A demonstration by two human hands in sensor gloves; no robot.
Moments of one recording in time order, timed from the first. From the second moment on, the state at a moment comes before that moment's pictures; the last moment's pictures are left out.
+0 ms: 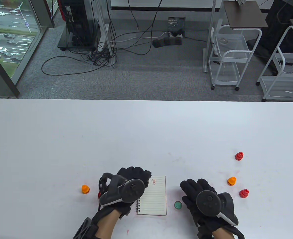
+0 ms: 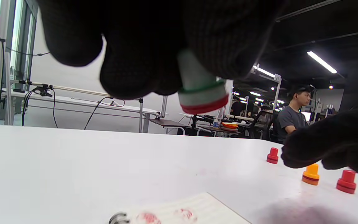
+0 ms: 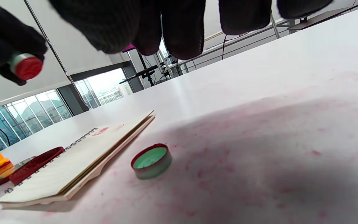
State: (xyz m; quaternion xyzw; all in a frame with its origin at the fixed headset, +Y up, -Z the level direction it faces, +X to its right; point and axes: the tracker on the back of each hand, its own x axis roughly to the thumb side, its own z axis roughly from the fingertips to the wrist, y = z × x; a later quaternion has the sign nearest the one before) left_hand -0.114 -0.650 -0.241 0.07 -0.28 0.11 0.95; right_hand 0.164 -0.713 -0.213 0.14 0.02 0.97 0.20
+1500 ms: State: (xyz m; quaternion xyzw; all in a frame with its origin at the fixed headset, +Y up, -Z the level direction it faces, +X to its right) left_hand -0.155 -0.686 -0.207 0.09 -0.22 0.44 0.86; right_hand 0.129 -0.717 -0.212 0.16 0.06 0.95 0.24
